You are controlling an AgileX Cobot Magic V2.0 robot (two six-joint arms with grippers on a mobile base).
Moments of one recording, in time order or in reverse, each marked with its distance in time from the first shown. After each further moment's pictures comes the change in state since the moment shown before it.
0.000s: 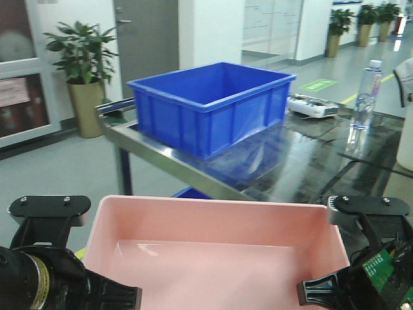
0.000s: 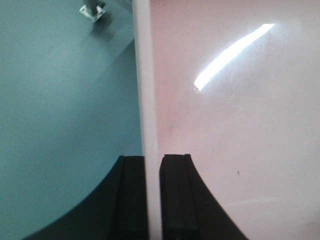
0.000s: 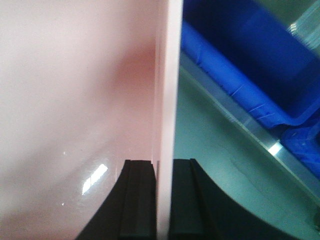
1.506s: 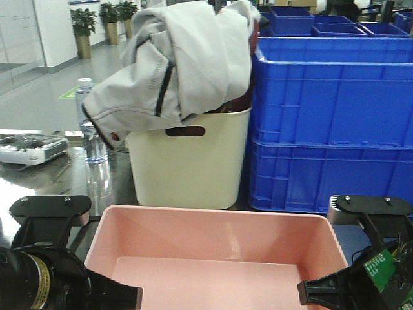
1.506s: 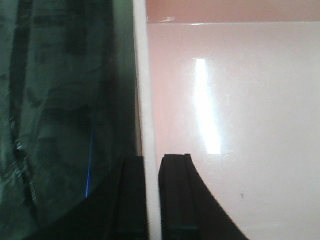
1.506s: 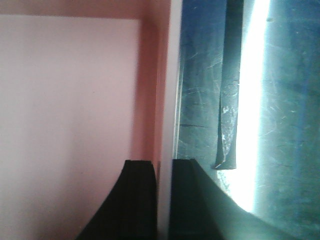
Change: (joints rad) left arm 0.000 0.000 0.000 0.001 -0.002 -0.001; right arm 0.000 -0.004 0.000 0.002 0.002 0.000
